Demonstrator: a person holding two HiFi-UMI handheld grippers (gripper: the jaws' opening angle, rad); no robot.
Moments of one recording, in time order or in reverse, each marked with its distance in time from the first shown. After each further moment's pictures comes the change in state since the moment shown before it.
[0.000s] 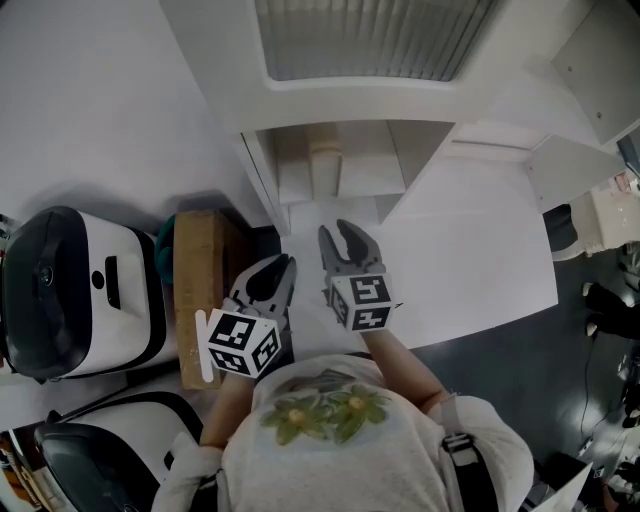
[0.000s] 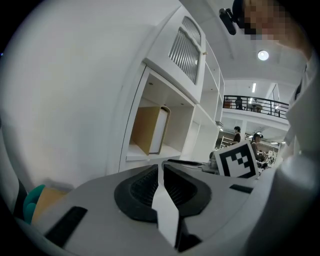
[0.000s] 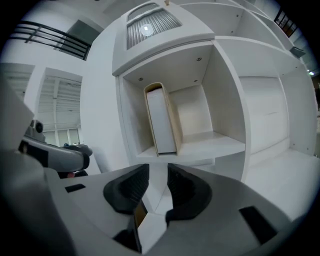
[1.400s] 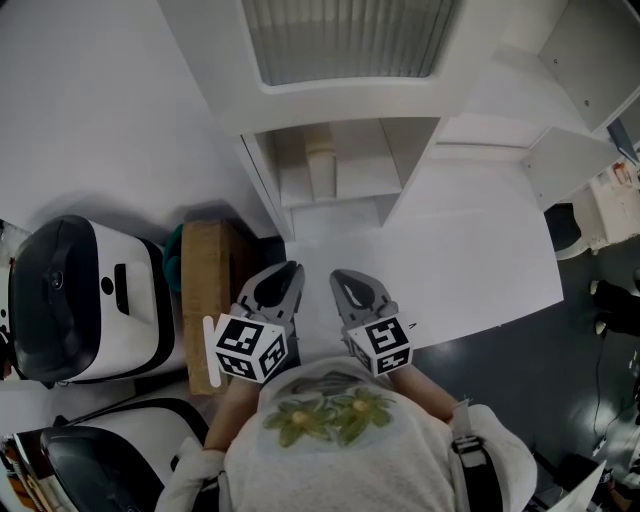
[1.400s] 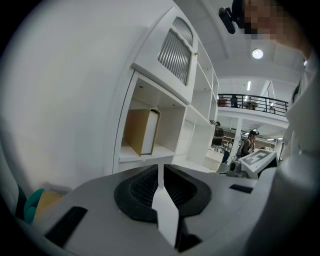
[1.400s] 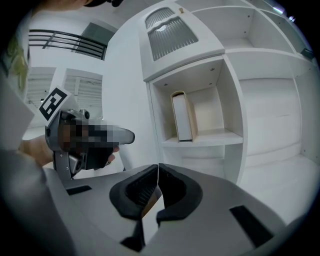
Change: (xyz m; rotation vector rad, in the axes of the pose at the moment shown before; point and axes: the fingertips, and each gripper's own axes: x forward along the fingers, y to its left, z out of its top) left arm -0.011 -0.024 0.002 0.042 0.001 -0.031; right arm -0.080 0.037 -0.030 -0.090 0.043 0.179
